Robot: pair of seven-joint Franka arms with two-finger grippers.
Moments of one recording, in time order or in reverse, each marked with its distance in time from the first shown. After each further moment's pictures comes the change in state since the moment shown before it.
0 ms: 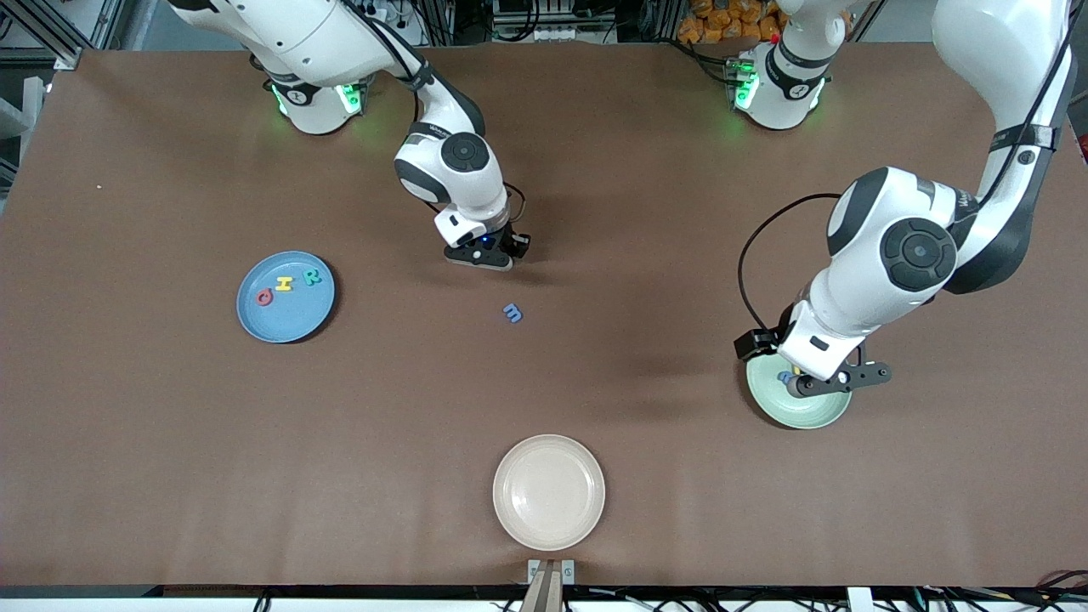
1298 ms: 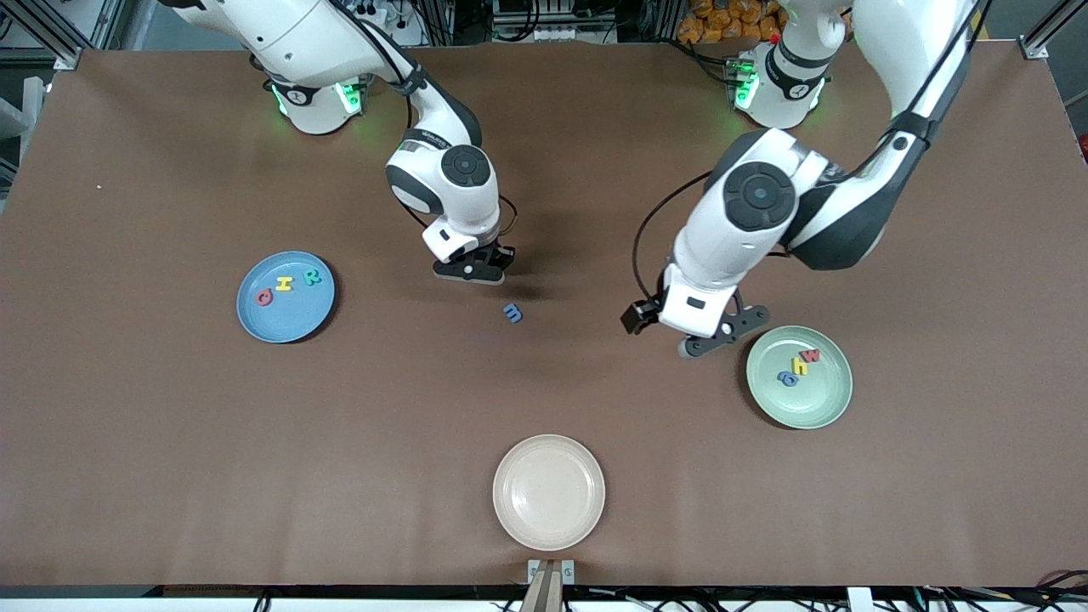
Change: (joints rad) left arm -0.242 0.067 -0.062 0.082 0.000 0.000 -0.614; right arm -0.058 -0.024 -0.001 0.080 -0.040 -0.209 -0.168
